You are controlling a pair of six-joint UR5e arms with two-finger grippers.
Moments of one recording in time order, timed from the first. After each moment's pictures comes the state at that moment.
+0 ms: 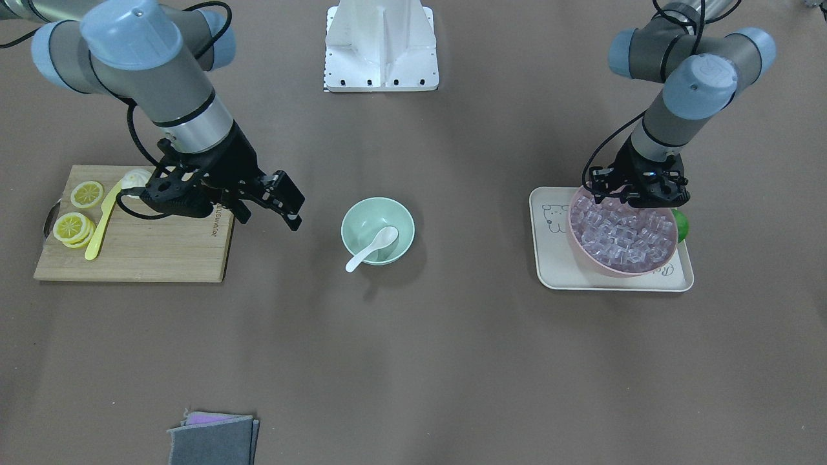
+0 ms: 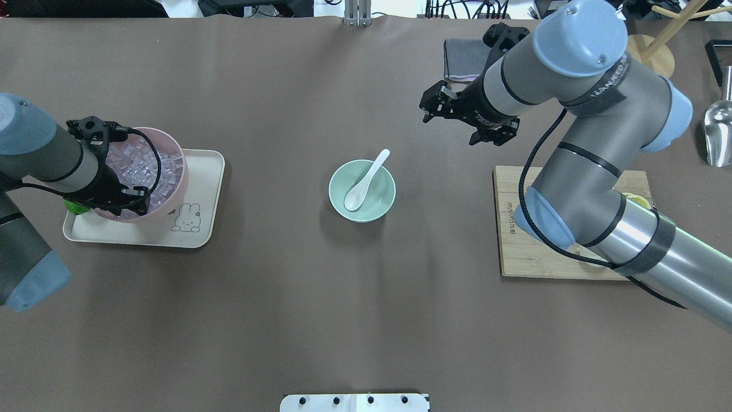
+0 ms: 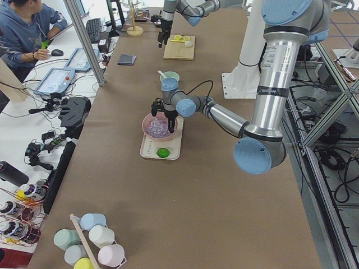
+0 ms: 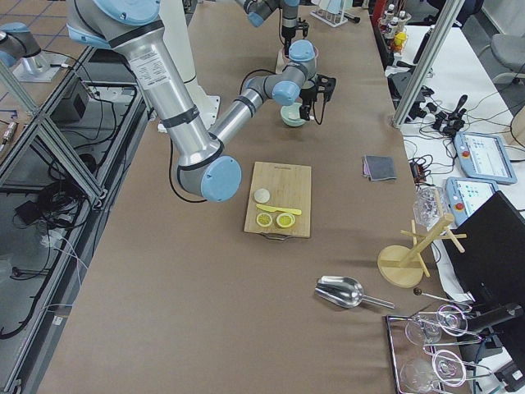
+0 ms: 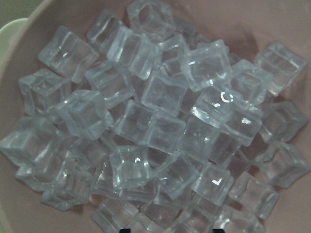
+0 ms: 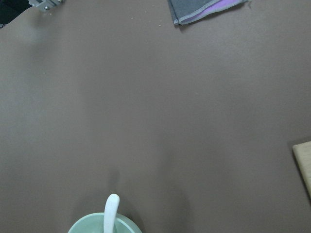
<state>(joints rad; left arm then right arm) -0.81 -1.72 -1.82 -1.76 -2.08 -0.90 0.82 -1.06 1.81 -1.35 2.04 1.44</state>
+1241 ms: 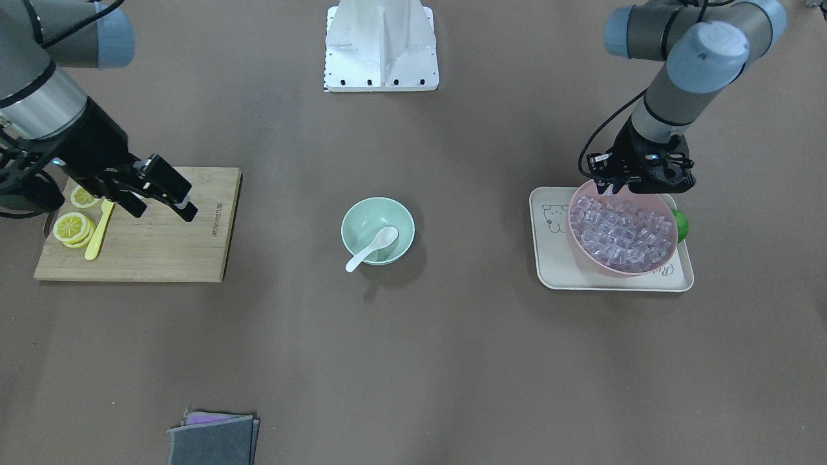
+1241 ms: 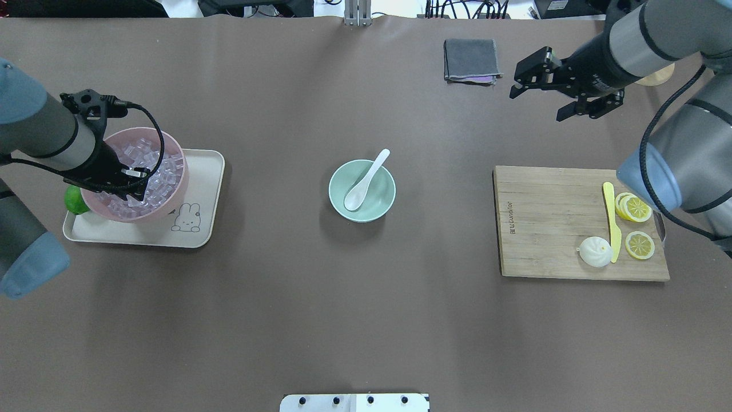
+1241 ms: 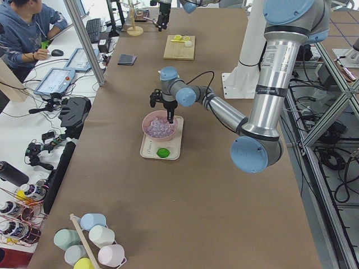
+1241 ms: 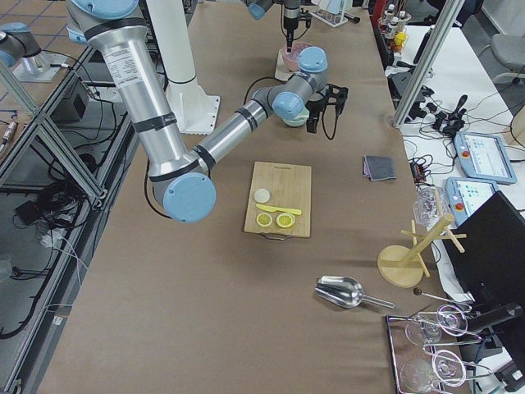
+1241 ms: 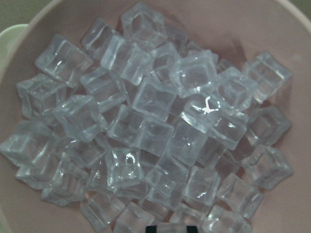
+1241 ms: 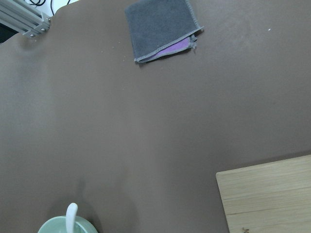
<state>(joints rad) -0.86 -1.84 -1.95 -1.51 -2.10 -0.87 1.05 -1.22 1.89 -1.35 2.26 1.22</state>
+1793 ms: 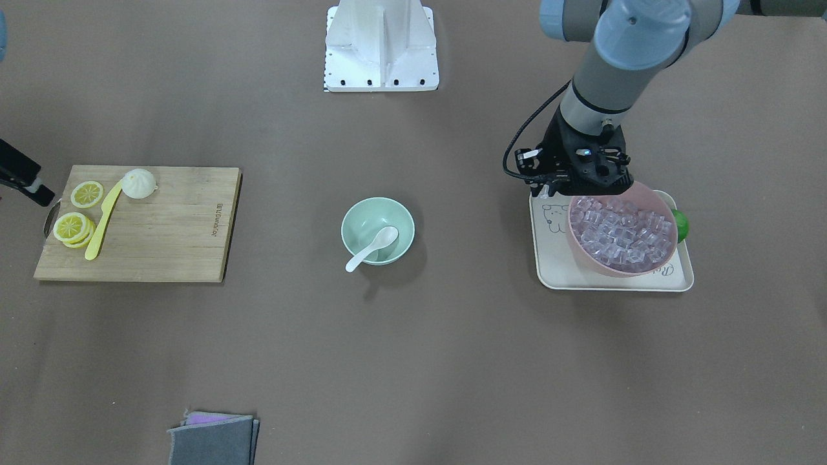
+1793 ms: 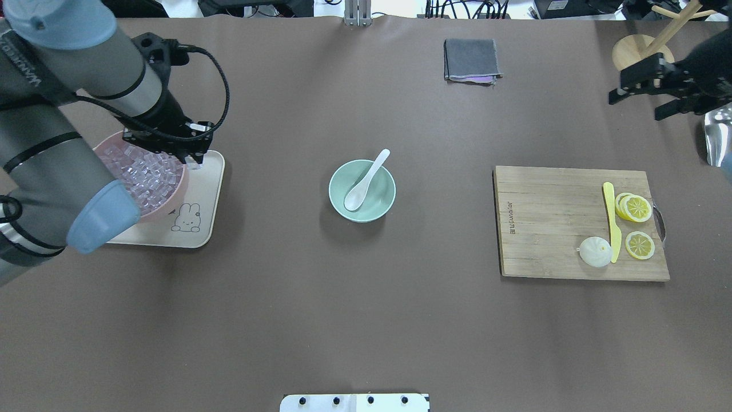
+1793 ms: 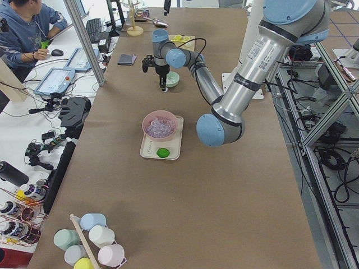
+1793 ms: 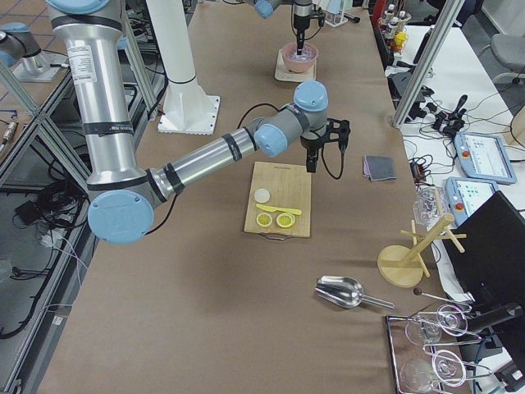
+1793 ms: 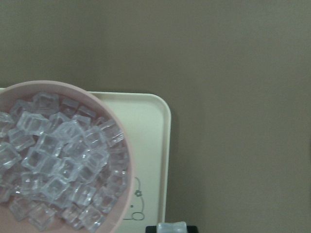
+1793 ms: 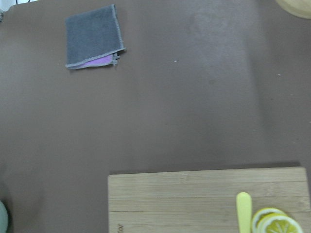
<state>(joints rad) -0.83 -2.18 -1.84 -1.36 -2.12 -0.97 1.27 -1.48 1.92 -1.36 2.40 0.77</state>
